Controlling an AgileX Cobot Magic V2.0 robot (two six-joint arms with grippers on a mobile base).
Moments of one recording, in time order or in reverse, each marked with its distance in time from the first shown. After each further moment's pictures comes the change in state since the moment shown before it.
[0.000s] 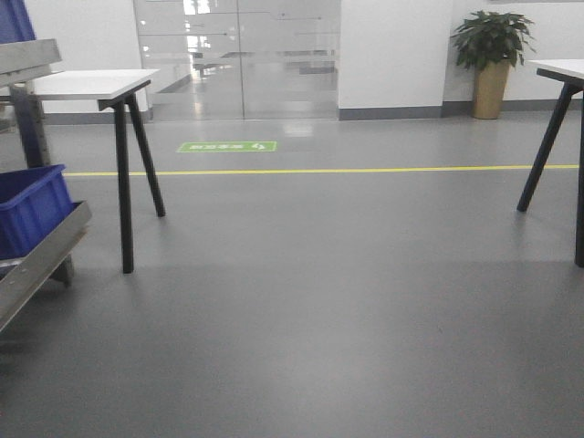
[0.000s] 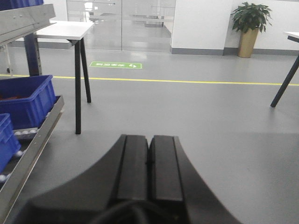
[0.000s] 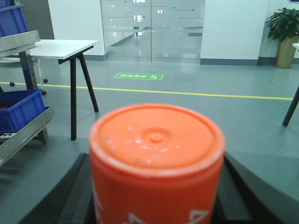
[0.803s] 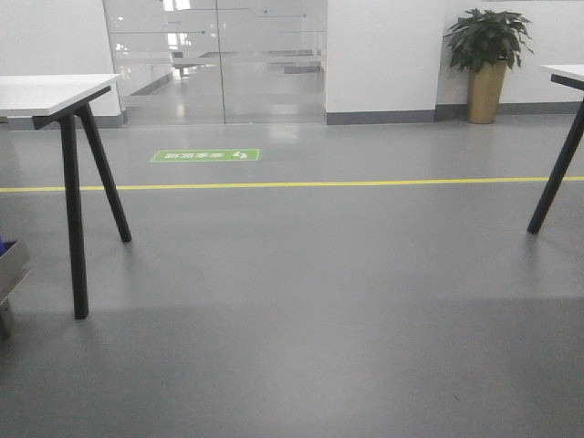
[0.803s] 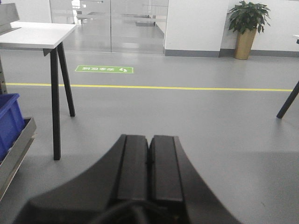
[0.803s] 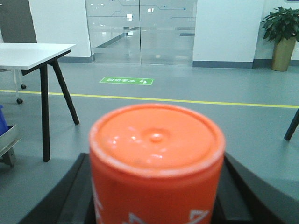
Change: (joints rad) left arm 0.000 0.000 0.000 0.000 0.000 0.000; right arm 0.000 0.000 0.000 0.000 -0.002 0.000
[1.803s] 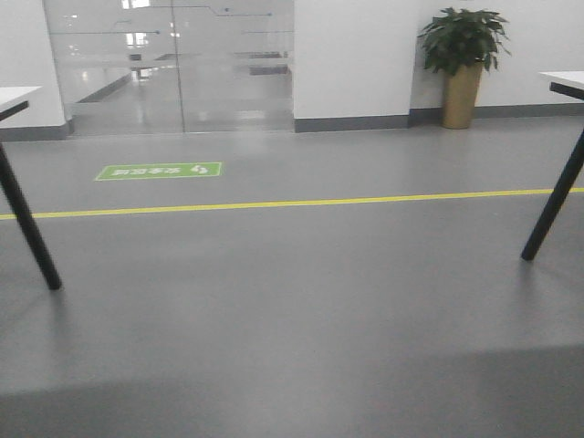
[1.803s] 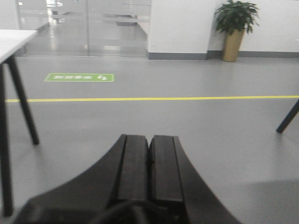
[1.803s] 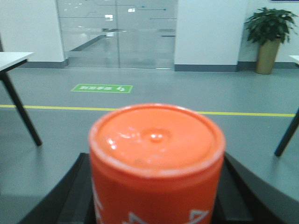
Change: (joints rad) left arm 0.000 0.000 0.000 0.000 0.000 0.000; right arm 0.000 0.000 0.000 0.000 -0.002 0.000
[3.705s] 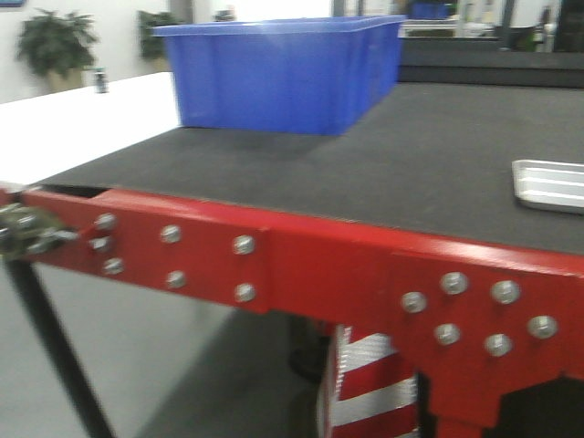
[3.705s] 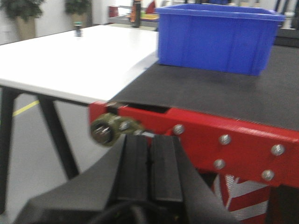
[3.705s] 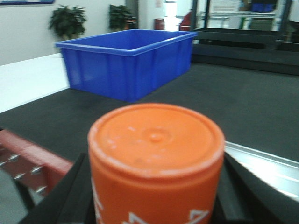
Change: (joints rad) left arm 0.003 0.000 0.000 0.000 0.000 0.000; right arm 0.000 0.000 0.000 0.000 -0.002 0.000
